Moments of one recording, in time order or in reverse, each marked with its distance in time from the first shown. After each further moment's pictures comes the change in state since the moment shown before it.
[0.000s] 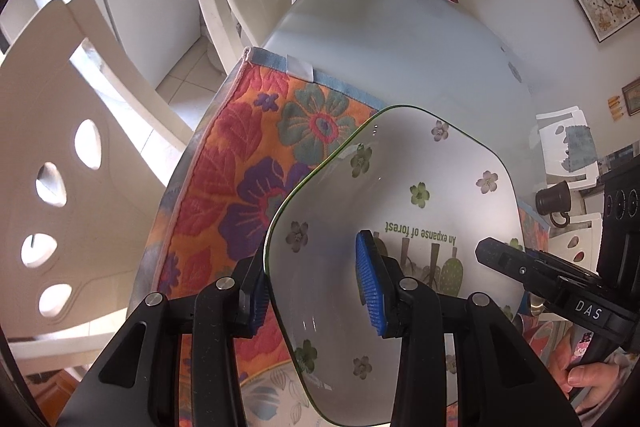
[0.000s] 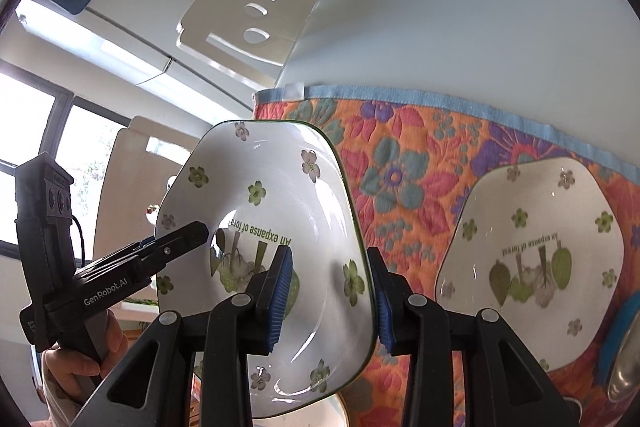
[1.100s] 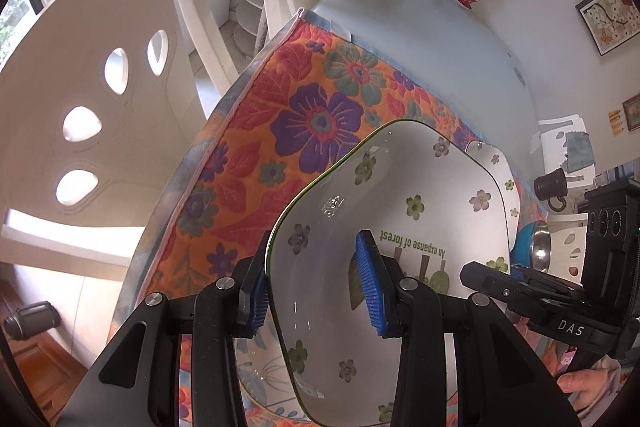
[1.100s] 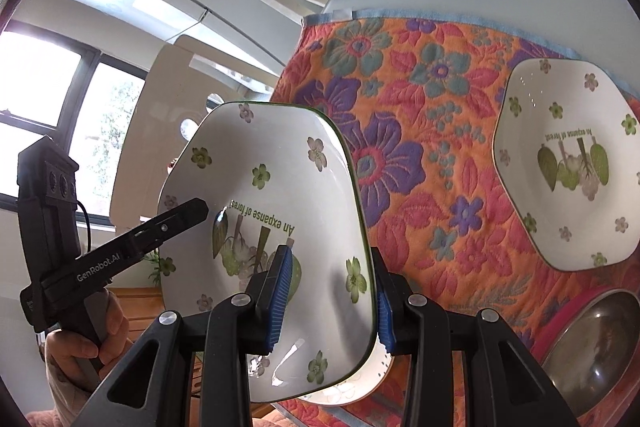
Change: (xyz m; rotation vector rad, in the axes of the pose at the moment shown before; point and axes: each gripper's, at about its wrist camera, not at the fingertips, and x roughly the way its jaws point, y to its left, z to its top) left arm -0.038 0.035 -0.095 -0.090 -0.019 0.013; right arm 0.000 0.035 -0.078 -0.045 0.107 0.075
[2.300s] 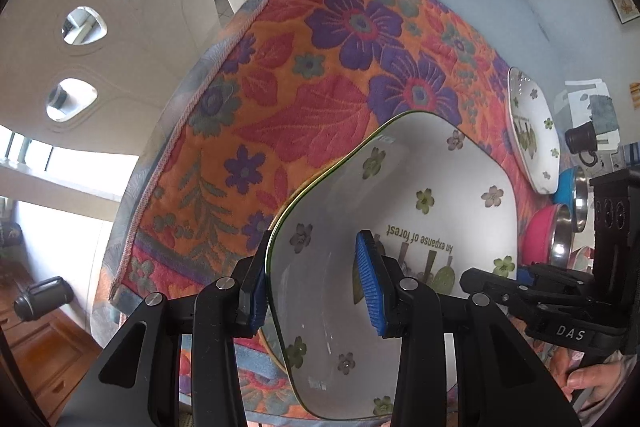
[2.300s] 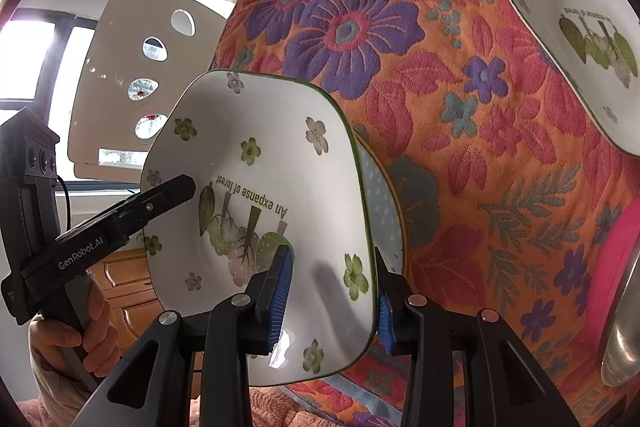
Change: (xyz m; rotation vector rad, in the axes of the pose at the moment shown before) left arm 0.045 0.026 -0.061 0.007 0.145 0.061; right arm 0.065 -0.019 -0.061 0.036 0.189 -0.013
